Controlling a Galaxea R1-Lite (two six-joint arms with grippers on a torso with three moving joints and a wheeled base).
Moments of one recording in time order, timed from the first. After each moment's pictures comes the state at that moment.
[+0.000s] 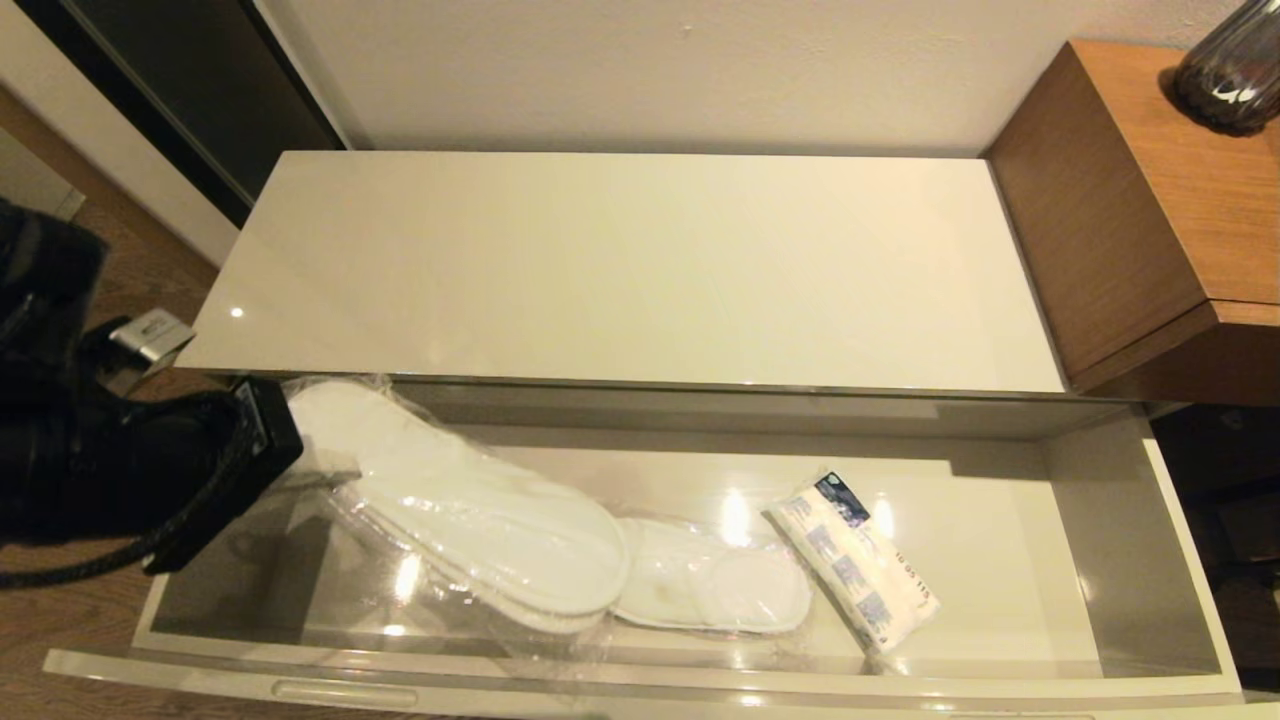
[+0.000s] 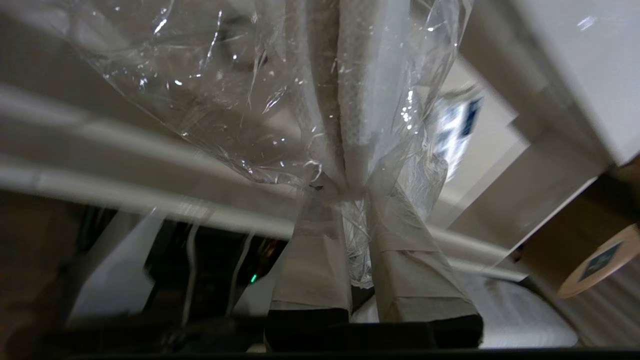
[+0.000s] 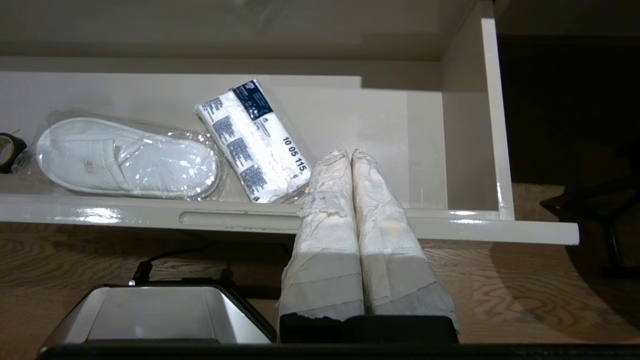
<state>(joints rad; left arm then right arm) -0.25 1.28 -1.03 0.43 -0.14 -0.79 0.00 0.00 0.00 0.00 0.00 -0.01</state>
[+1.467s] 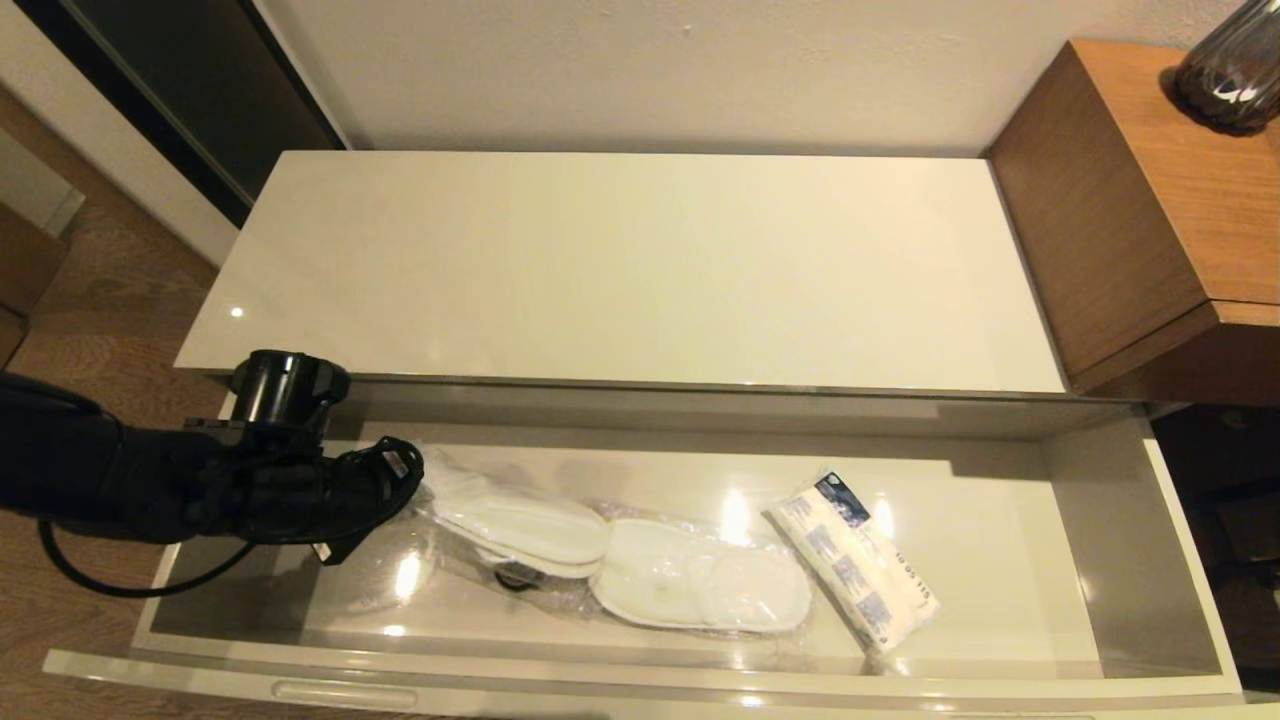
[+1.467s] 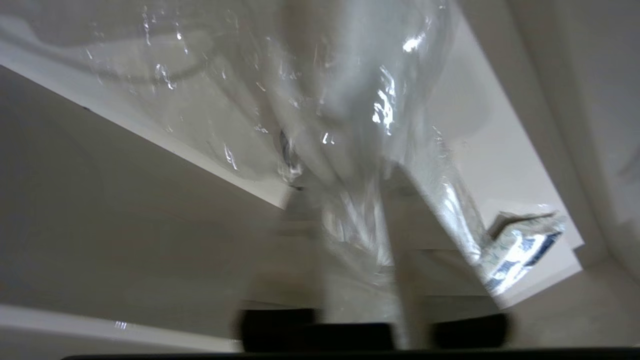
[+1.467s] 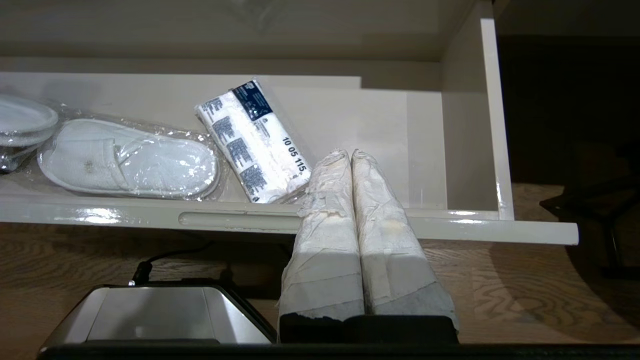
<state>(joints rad) -0.11 1.82 -0.89 -0.13 -0.13 -0.85 0.00 0.00 0.00 0.00 0.00 -0.01</state>
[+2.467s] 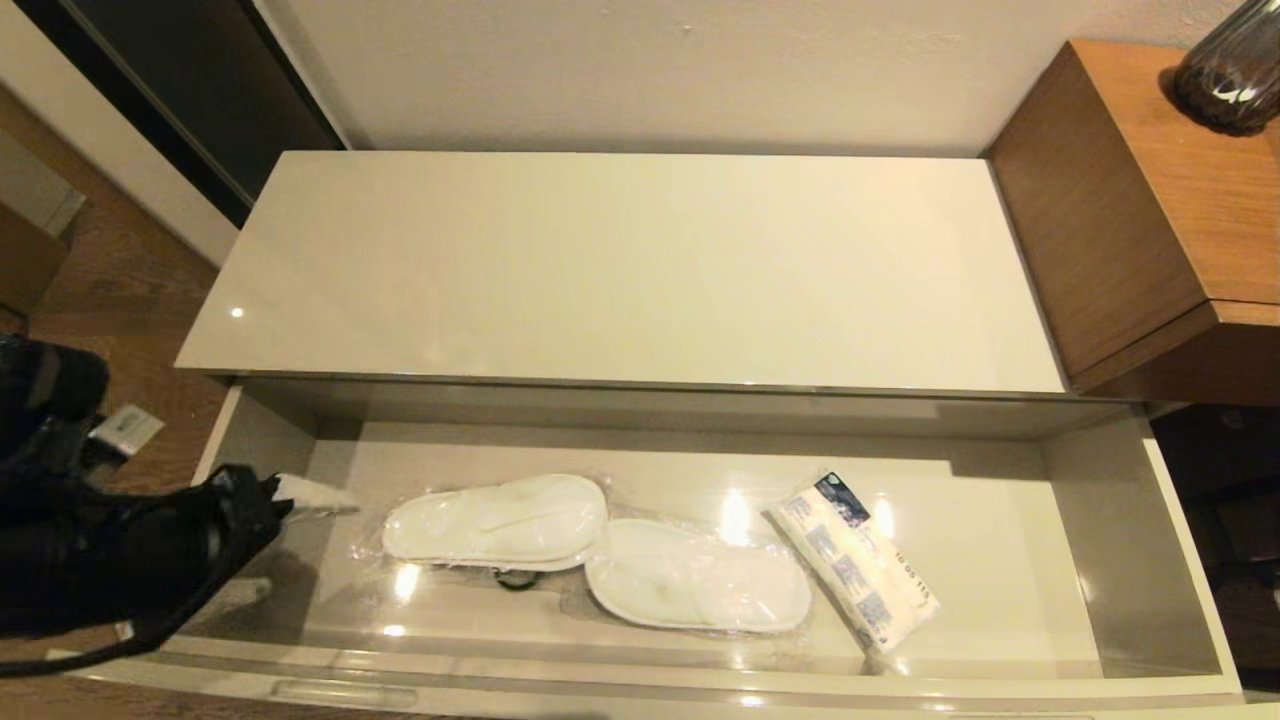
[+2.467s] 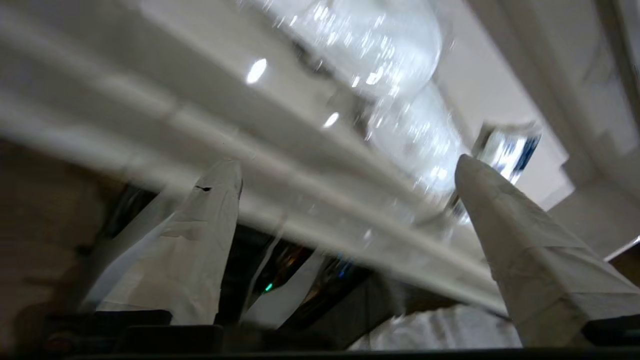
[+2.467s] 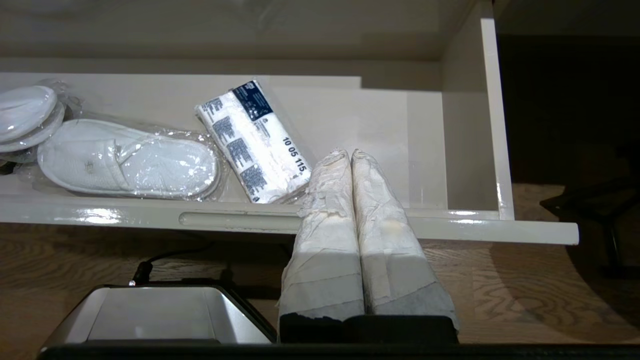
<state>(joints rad) -0.11 1.24 -0.79 0.30 -0.13 -0.77 0.00 0.00 0.00 0.00 0.00 0.00</state>
